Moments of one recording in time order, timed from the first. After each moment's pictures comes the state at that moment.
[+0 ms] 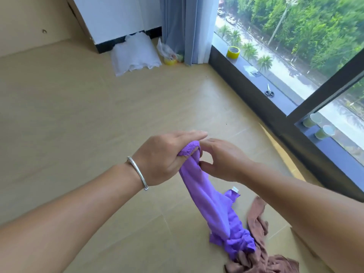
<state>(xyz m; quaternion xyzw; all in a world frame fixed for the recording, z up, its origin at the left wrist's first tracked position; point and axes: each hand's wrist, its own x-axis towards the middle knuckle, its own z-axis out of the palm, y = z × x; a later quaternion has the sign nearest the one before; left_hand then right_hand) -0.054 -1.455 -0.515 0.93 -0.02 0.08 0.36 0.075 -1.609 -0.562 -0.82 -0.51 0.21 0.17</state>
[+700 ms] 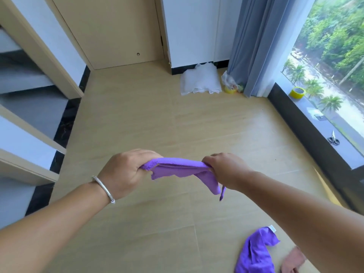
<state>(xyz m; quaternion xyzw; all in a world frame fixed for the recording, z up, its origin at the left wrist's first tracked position) -0.255 -1.363 -0.438 0.93 0.21 0.14 0.26 -0.005 -1.496 -0.508 -0.75 -0.64 0.17 0.03</state>
